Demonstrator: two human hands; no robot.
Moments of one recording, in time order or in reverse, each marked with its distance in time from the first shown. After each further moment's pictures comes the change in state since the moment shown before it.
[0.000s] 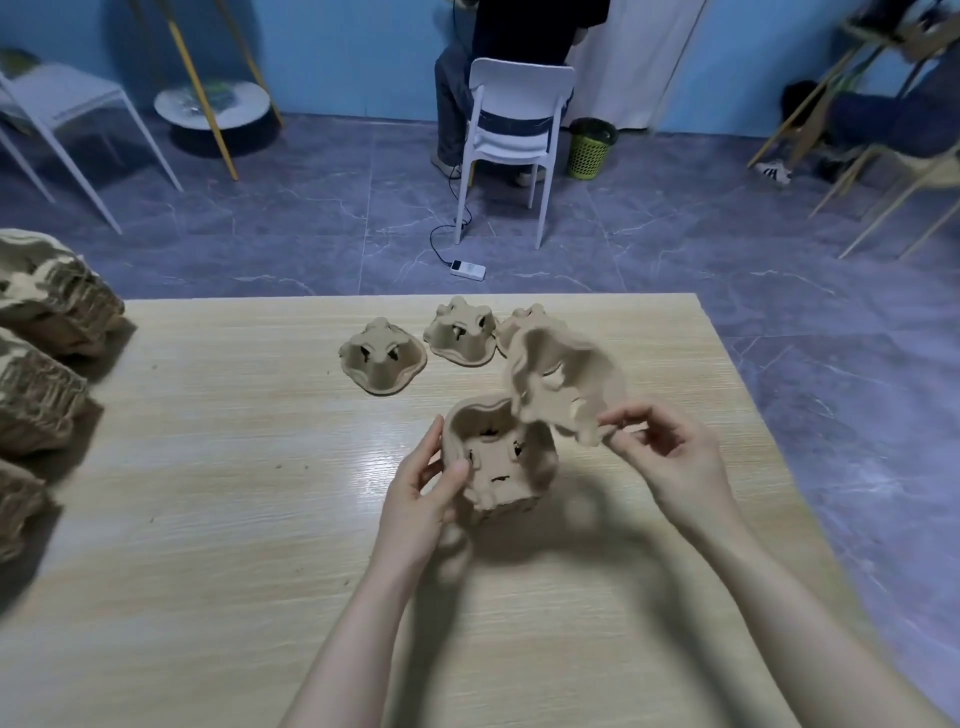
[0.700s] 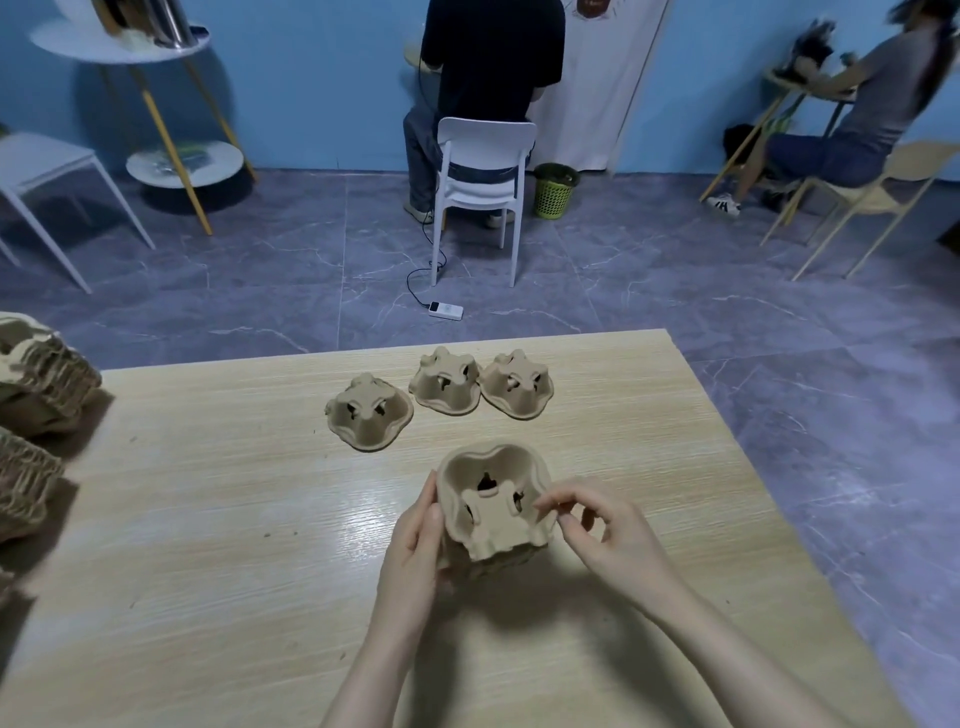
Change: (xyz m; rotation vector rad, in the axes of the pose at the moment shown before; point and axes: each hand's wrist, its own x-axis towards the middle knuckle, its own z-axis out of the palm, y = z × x) left_hand -0.002 0.014 0.004 0.040 -0.066 0.007; right_hand -0.014 0.023 0.030 -0.329 -0.174 -0.035
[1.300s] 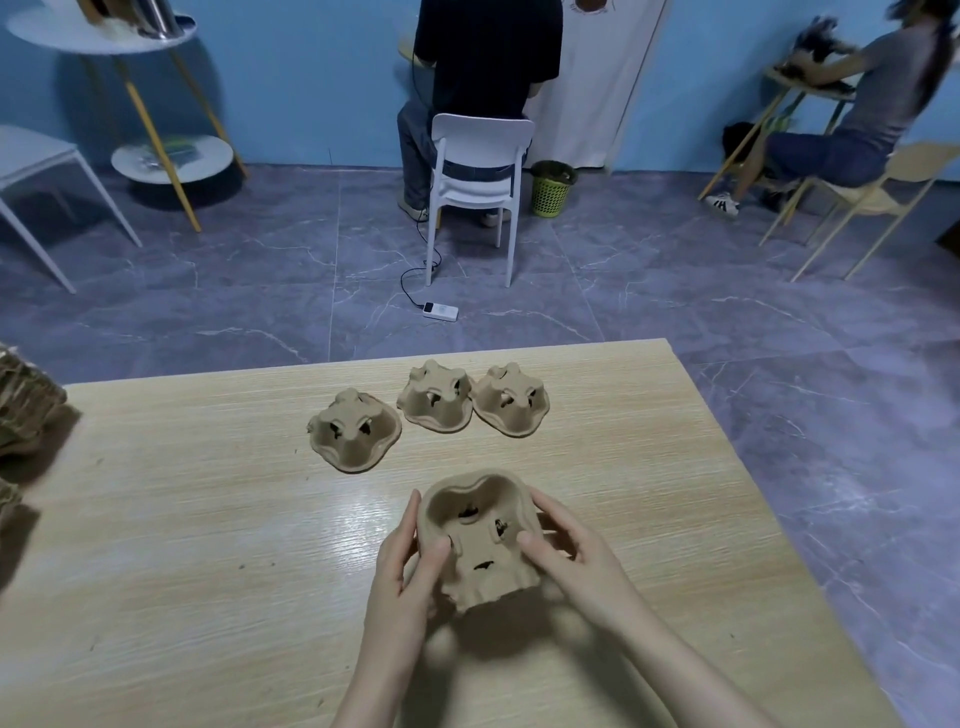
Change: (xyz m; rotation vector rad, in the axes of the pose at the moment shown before) left_hand 0.017 -0.012 -0.002 -0.031 0.035 -0.019; right_hand 0.018 0.000 0.018 0.383 -0.077 0.406
